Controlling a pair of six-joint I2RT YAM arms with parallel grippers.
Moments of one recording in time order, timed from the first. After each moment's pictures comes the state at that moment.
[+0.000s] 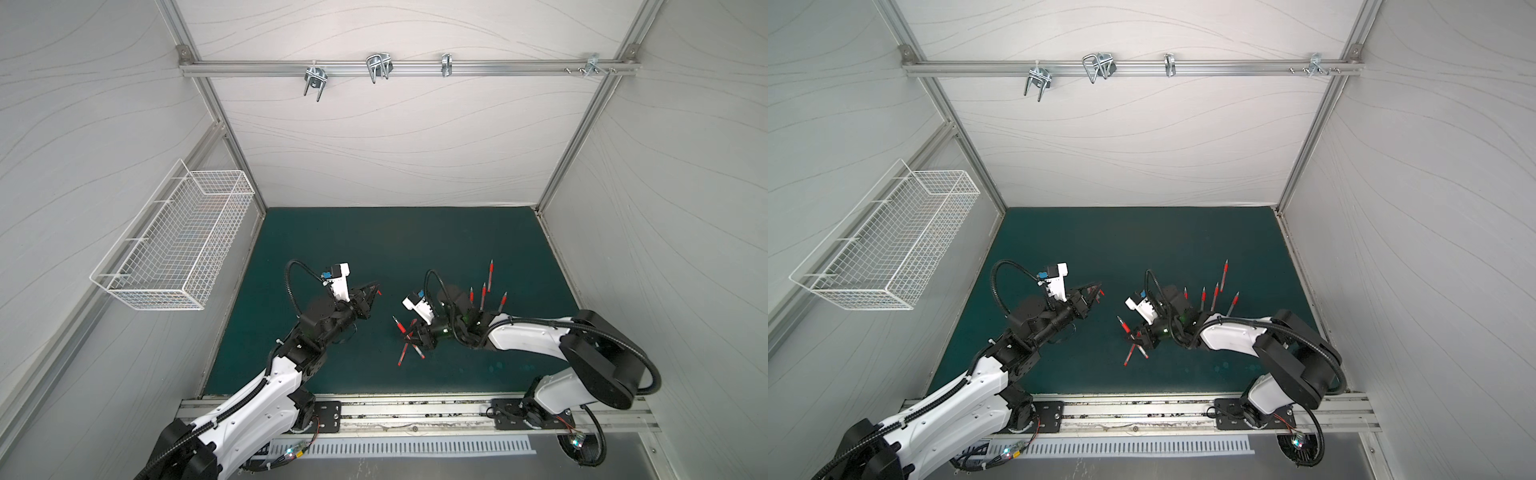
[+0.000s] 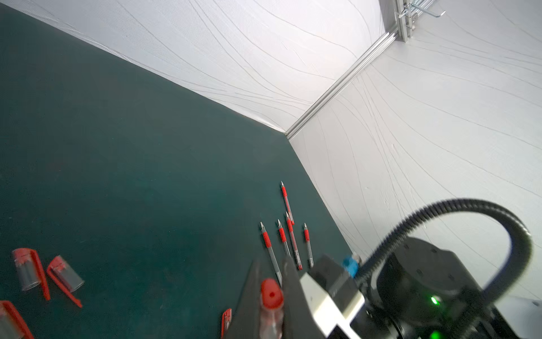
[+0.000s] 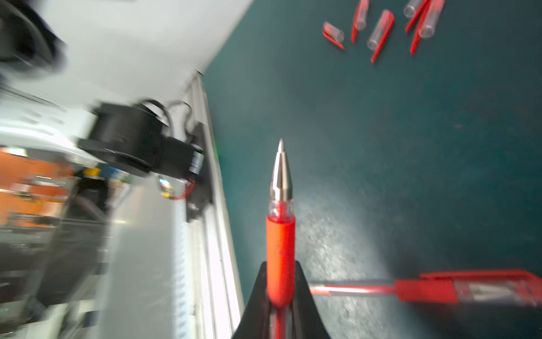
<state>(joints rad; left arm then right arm) -0.53 0.81 0.33 0.35 0.11 -0.72 0.95 1.44 0.59 0.16 -0.55 0.28</state>
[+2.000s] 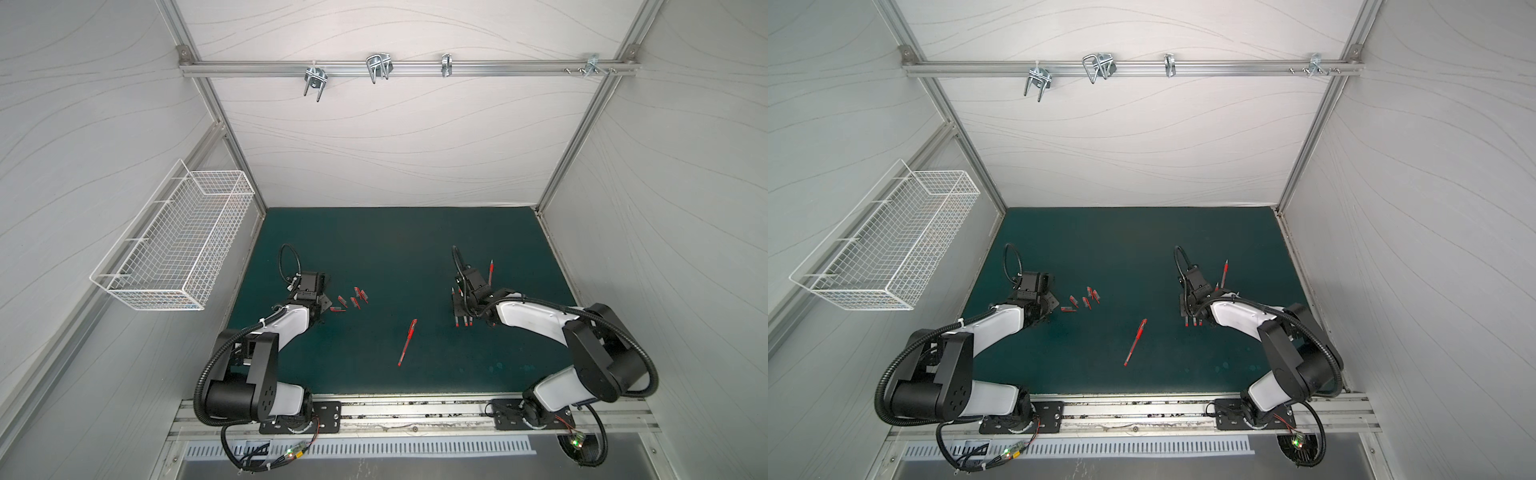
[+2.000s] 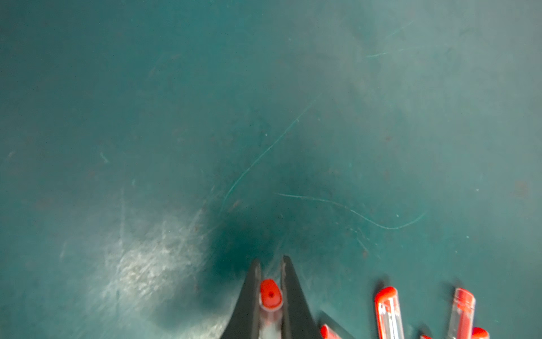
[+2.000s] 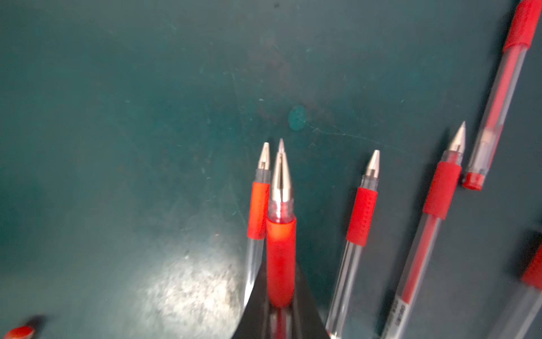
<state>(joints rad) -0.07 1.39 0.56 -0.20 -0.25 -0.79 0.59 1.53 0.73 -0.25 0.18 0.40</state>
